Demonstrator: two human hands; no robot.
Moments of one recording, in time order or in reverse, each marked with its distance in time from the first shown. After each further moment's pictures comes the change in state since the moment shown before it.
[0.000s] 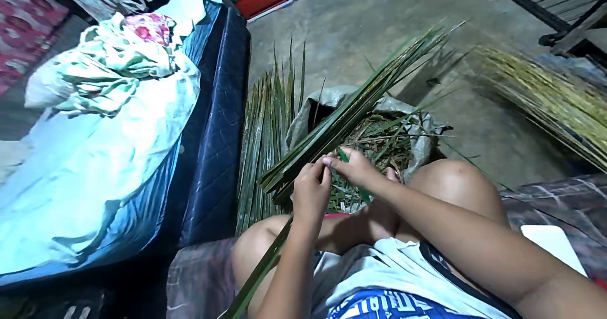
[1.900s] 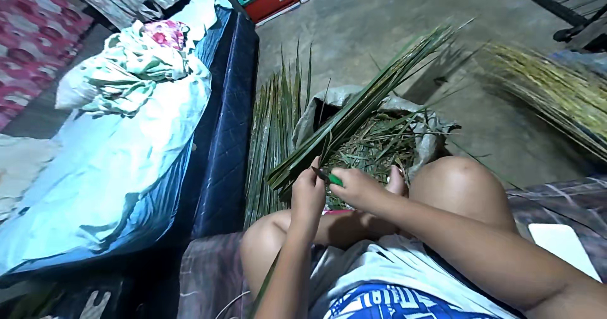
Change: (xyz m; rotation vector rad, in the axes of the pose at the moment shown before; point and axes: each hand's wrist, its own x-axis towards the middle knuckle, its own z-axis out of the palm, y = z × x) left_hand -0.009 0.007 -0.024 -0.046 -0.211 -0.337; right_hand -0.040 -0.011 0.014 -0.728 -0.222 -0.082
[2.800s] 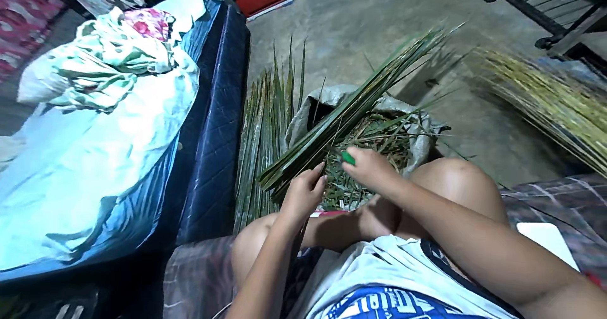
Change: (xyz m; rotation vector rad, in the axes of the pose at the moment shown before) left_hand 0.020 -0.023 -0.012 0.010 -0.310 0.166; right_hand 0.012 0.011 -0.031 -0.127 0.162 0.210
